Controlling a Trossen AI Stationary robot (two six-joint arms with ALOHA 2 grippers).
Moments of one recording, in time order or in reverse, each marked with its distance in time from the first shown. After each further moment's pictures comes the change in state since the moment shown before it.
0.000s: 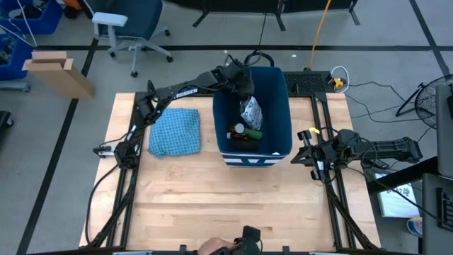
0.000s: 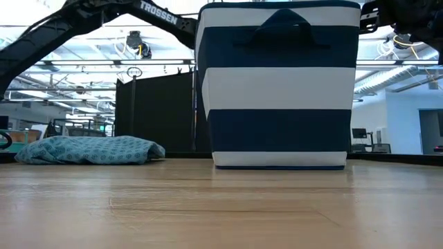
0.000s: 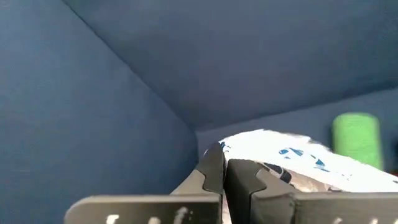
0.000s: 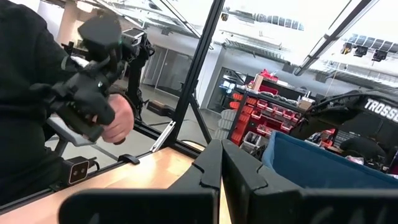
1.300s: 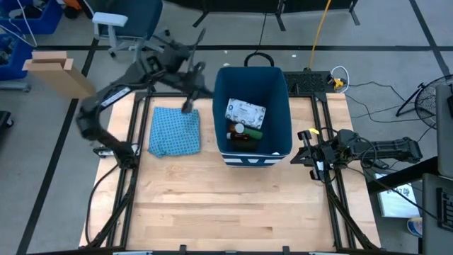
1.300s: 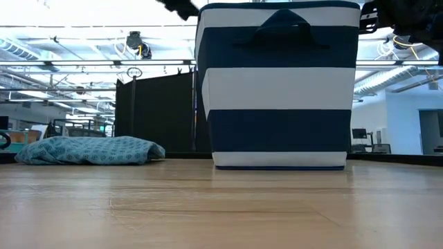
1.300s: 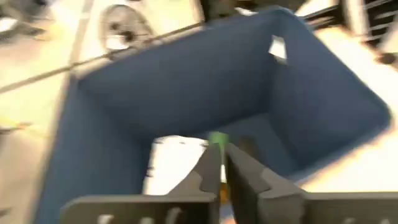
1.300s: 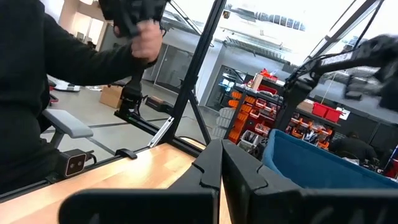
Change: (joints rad) left arm 0.058 -0.696 -0.289 -0.332 0.290 0.016; right arm 0.000 0.002 0.000 -0.013 0.001 -0.039
